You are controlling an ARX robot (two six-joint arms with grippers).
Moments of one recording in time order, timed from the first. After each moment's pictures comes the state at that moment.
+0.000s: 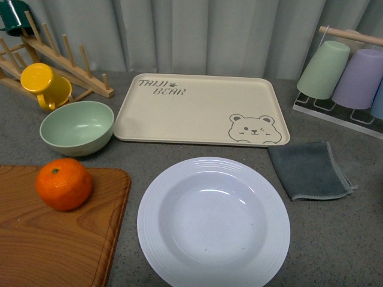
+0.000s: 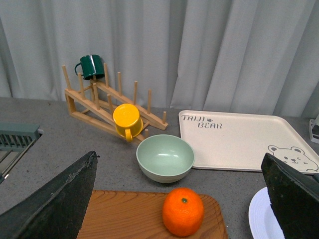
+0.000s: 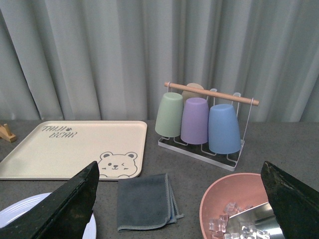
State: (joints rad) left arm 0.00 0.00 0.02 0.00 0.00 0.00; right arm 0.00 0.00 0.01 0.00 0.00 0.00
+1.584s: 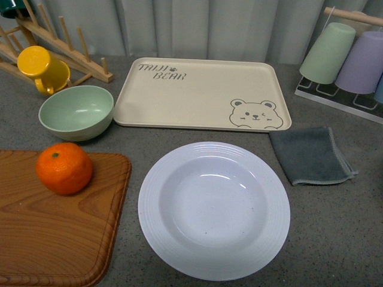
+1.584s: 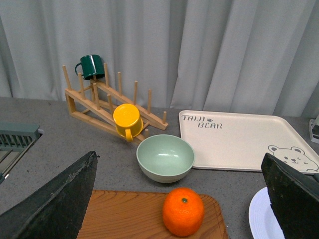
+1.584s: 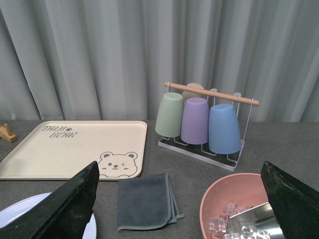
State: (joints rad) left arm 0.00 0.00 0.02 0.00 0.00 0.00; right arm 0.00 0.00 0.01 0.00 0.00 0.00
